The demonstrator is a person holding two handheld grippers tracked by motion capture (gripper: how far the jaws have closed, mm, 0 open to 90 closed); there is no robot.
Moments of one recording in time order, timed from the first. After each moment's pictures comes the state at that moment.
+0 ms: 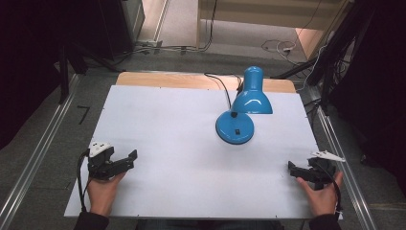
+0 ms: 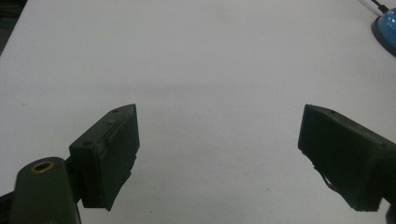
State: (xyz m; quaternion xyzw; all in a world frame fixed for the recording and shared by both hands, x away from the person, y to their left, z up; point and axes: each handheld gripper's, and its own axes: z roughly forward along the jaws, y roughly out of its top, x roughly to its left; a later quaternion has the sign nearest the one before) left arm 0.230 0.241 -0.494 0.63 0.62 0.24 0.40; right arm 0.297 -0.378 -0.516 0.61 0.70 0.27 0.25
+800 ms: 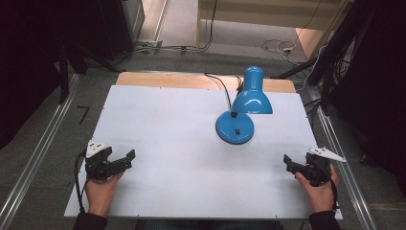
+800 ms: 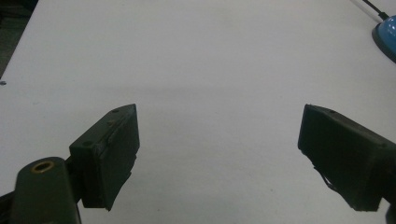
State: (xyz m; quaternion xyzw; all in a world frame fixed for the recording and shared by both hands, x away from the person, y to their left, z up) left arm 0.229 0.246 -0.494 0.62 0.63 0.24 0.41; right arm 0.284 -0.351 -0.490 0.59 0.69 0.33 0.26
